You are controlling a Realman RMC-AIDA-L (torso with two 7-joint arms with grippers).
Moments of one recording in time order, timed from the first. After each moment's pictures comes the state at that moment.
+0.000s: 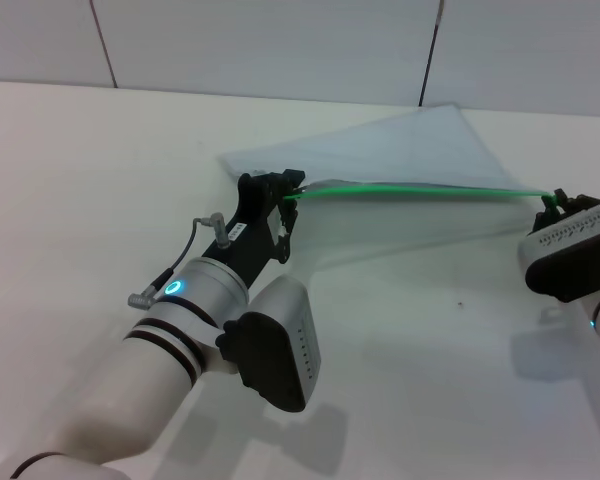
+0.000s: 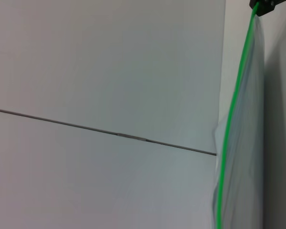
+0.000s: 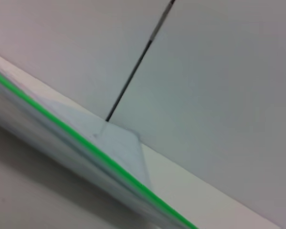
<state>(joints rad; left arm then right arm) -0.52 -2.02 2.86 0.82 1.56 -0.94 -1.35 0.55 2.03 -2.61 -0.57 -1.30 0.70 2.03</state>
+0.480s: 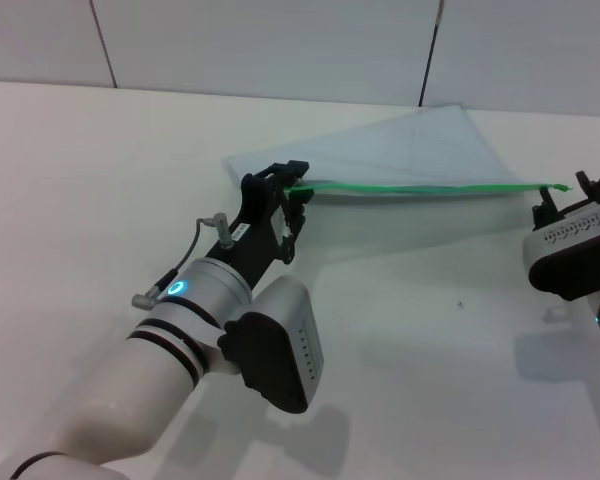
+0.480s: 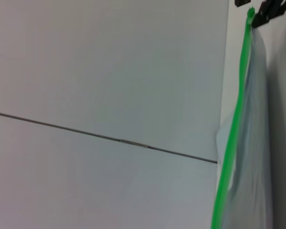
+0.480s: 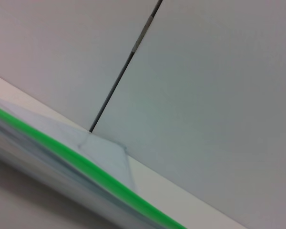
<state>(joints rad) -0.52 -2.02 2.86 0.82 1.58 -0.94 -1.38 0.55 2.03 -2.63 -0.58 -1.28 0.77 2.02</state>
